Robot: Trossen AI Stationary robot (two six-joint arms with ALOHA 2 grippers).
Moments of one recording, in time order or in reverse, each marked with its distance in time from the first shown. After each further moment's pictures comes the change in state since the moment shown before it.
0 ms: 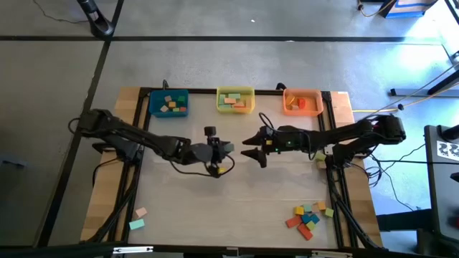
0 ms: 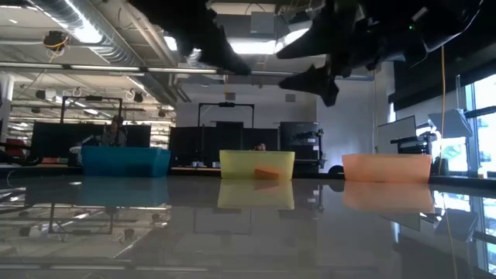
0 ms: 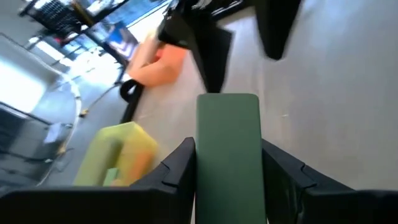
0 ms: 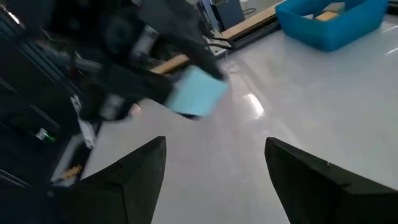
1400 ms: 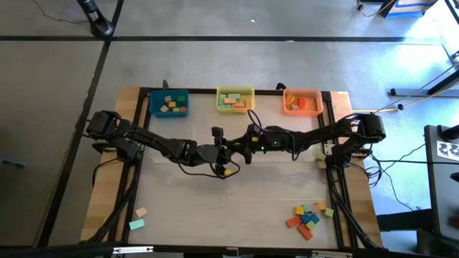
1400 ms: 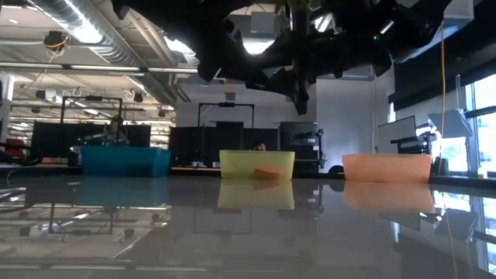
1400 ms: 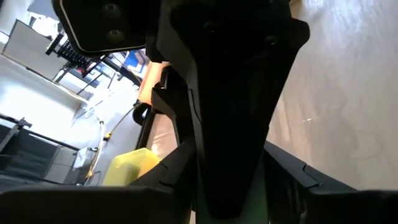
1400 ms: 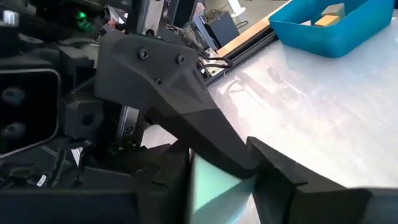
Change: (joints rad) left arm 0.014 0.096 0.000 0.186 -0.018 0.177; right arm -0.007 0.232 0.131 0.155 0.041 0.108
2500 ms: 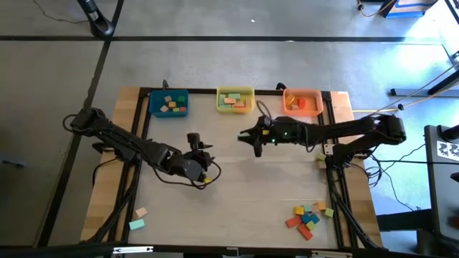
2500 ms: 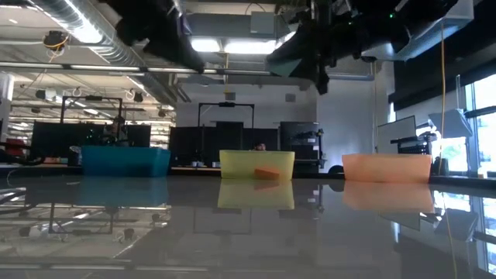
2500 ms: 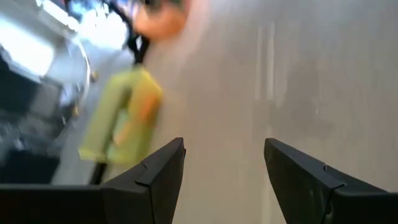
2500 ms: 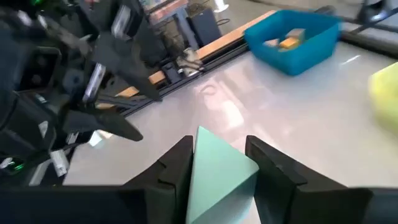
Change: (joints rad) left arm -0.183 -0.202 0.001 -0.587 -0.172 -0.467; right arm -0.070 -0.249 -0.001 -0.326 0.025 -0.149
